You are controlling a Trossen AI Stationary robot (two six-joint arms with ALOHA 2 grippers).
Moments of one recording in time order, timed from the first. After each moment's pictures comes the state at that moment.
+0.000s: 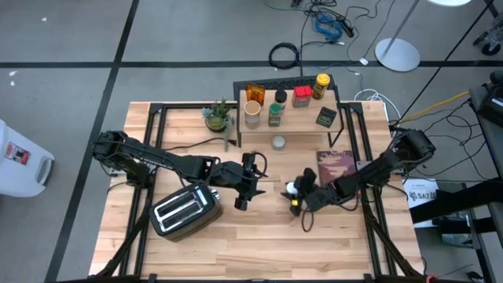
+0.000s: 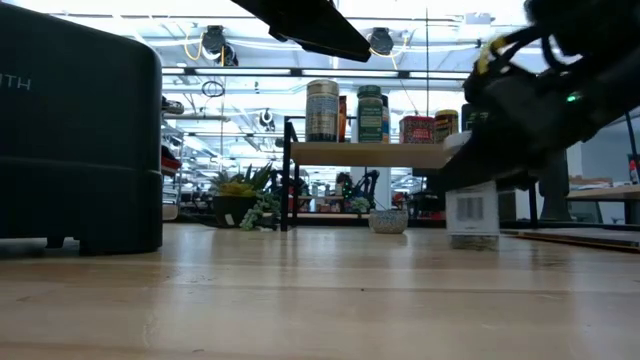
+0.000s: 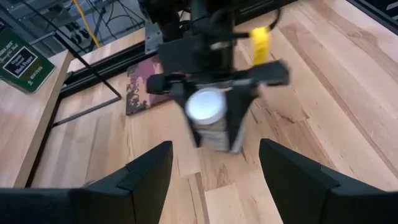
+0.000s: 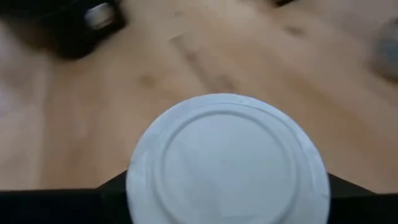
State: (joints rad) left arm -0.18 1.62 1.15 -0.05 -0.16 0.29; right arm 0.41 1.54 0.47 0.32 0.63 0.71
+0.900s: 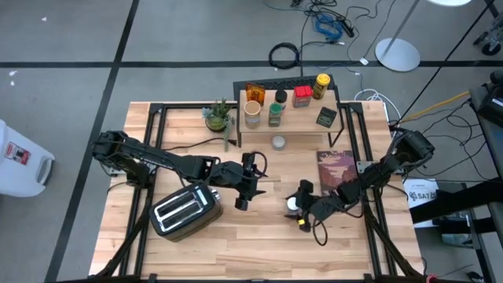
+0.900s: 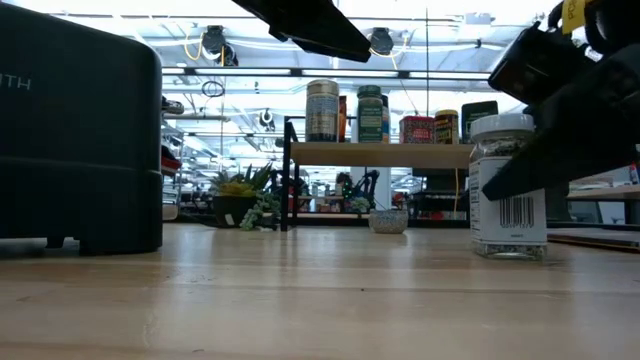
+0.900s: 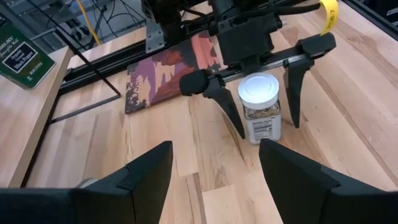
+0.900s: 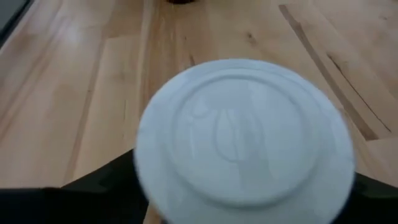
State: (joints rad) left arm -0.18 1.62 1.15 -0.05 -0.16 0.27; right arm 0.53 1.54 0.46 0.42 0.46 0.50
